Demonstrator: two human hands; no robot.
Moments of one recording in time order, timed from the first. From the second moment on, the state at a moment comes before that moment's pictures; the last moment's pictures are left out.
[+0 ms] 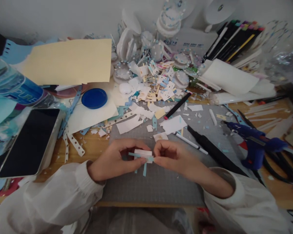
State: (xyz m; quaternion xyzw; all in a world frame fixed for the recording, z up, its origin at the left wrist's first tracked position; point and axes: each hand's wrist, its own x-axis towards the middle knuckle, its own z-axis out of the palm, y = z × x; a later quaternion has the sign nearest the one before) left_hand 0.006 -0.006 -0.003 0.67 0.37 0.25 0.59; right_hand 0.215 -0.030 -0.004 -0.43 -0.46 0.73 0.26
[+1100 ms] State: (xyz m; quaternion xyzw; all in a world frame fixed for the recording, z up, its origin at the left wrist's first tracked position) left_hand 0.007 -0.007 -0.002 0.66 0.36 0.25 0.61; right_hand 0.208 -0.038 -0.005 -0.45 -0.50 0.68 0.29
